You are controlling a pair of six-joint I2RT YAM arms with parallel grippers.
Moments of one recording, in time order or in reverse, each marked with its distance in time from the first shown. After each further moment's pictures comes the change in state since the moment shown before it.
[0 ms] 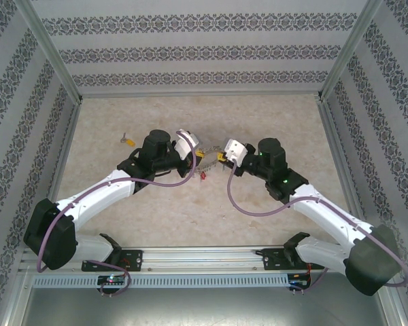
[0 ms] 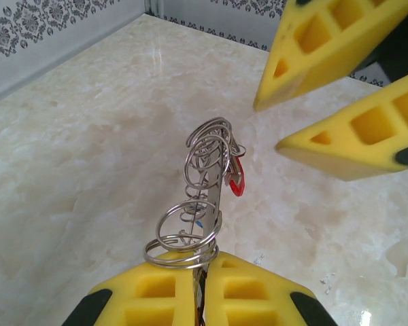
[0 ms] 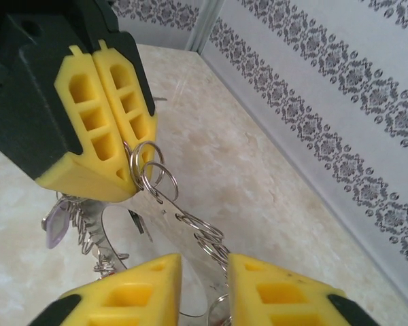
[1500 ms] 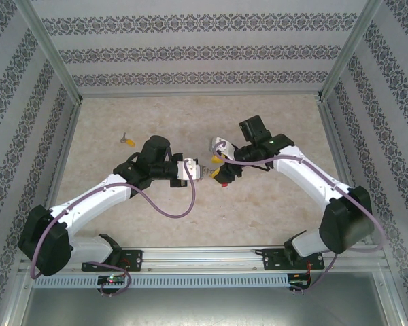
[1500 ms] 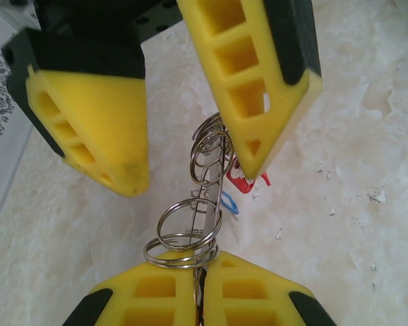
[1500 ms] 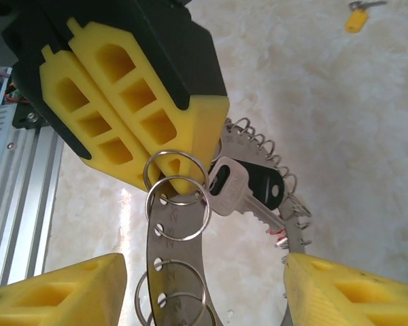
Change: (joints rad) left arm -0.016 -0.060 -0.027 -0.183 0.140 0.710; right arm -0.056 0.375 0.455 -0.800 -0.448 -0.159
